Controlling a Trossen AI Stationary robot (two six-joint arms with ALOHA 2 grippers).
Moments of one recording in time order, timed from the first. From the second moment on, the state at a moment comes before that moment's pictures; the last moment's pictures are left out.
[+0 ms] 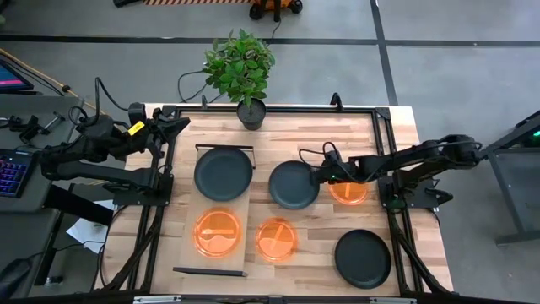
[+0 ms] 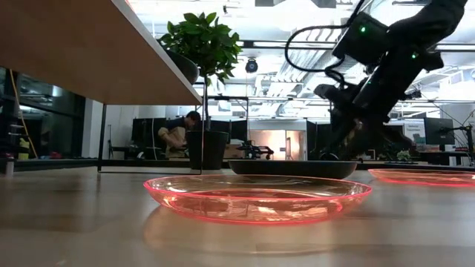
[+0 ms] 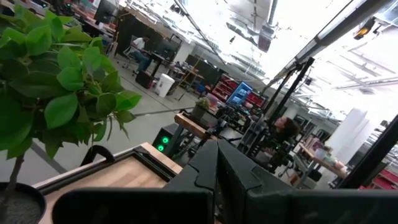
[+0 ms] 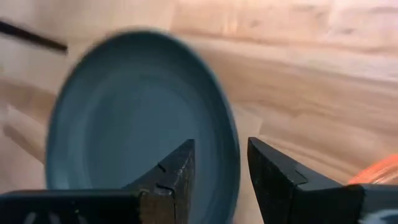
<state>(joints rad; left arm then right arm) -0.01 0.49 0.86 -0.22 -0.38 -0.47 -0.05 1.36 0.52 -0.11 0.23 1.23</state>
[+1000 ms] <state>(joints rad) -0.01 0.49 0.86 -0.25 -0.38 -0.47 -0.13 1.17 0.52 0.05 -0.17 1.12</state>
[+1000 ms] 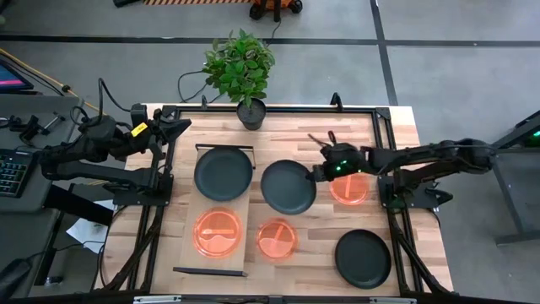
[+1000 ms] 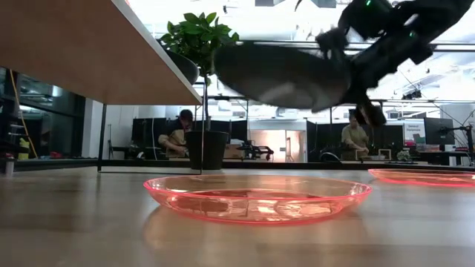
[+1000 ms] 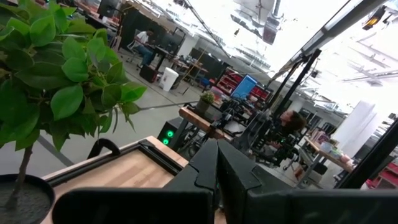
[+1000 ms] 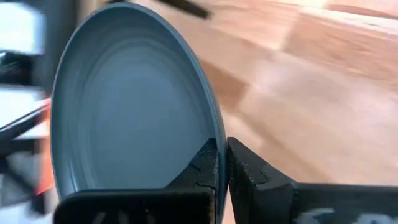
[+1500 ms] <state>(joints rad) -0.01 0.49 0.86 -0.26 -0.39 -0.47 -0.06 1.25 0.99 -0.13 0.03 1.01</state>
